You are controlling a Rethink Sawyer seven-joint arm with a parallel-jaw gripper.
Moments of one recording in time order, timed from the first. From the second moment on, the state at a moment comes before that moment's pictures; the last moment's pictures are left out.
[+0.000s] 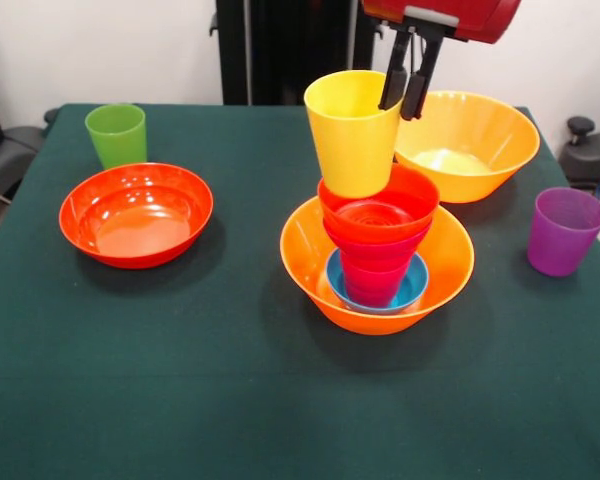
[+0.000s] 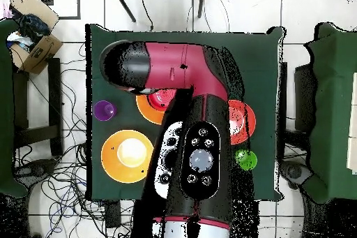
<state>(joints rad) -0.04 -0.69 -0.10 1.25 -0.07 0.90 1.99</state>
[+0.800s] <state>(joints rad) -0.03 -0.68 -0.10 1.25 -0.07 0.90 1.99</state>
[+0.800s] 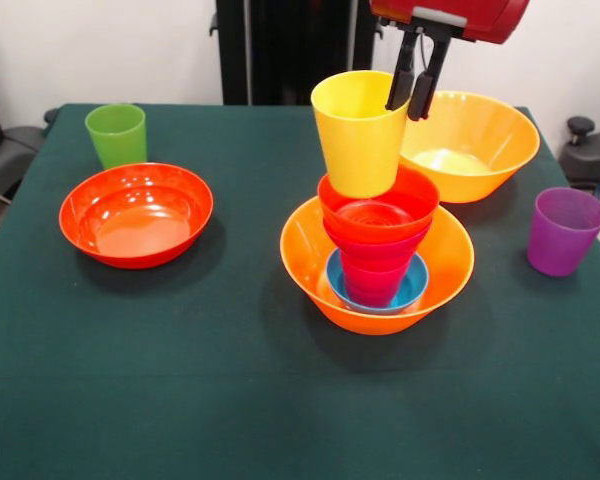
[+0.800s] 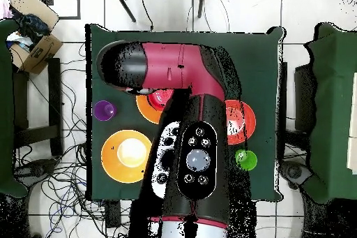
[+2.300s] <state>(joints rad) -0.03 -0.68 -0.10 1.25 -0.07 0.90 1.99</state>
